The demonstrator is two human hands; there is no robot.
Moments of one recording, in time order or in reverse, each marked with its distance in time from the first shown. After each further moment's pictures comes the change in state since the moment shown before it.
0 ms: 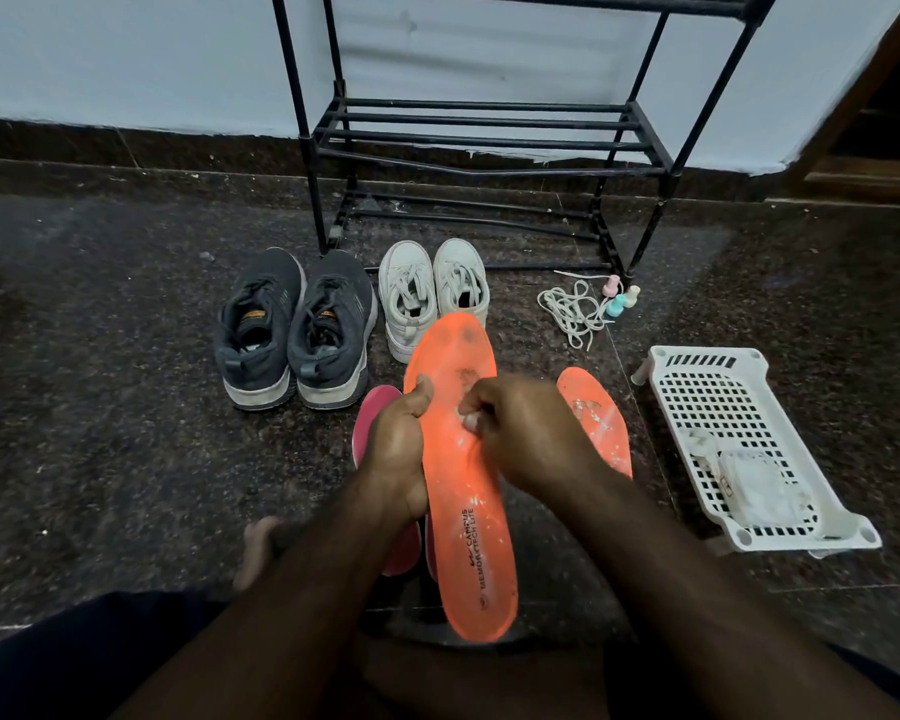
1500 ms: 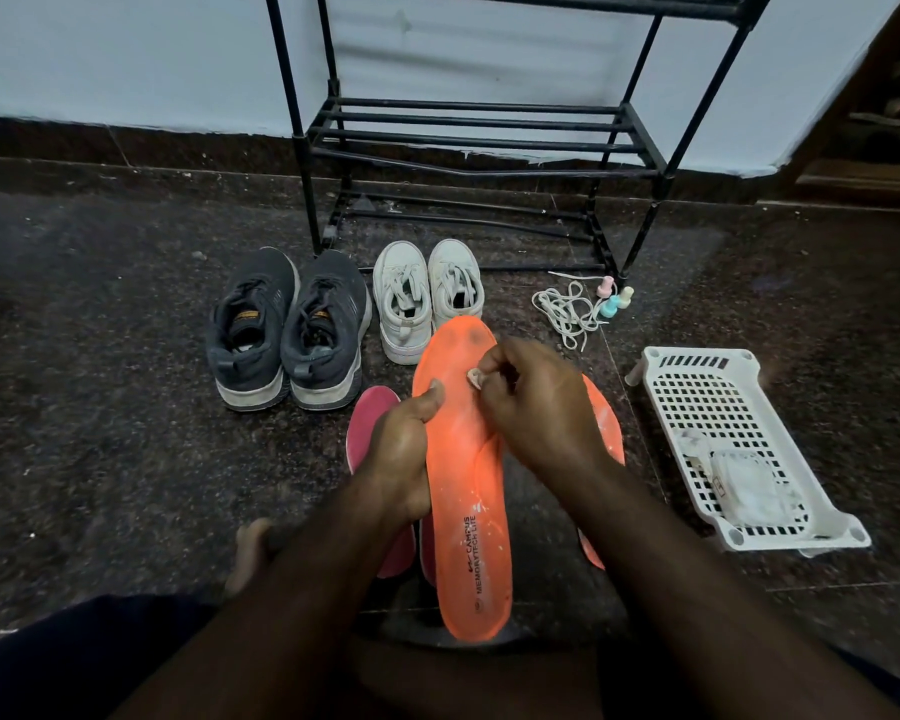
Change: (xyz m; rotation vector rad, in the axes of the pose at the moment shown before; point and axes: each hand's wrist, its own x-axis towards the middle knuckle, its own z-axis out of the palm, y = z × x) left_hand 0.004 -0.004 -0.002 0.016 -0.105 -0.071; right_hand 0.010 0.019 0.000 0.145 0.374 -0.113
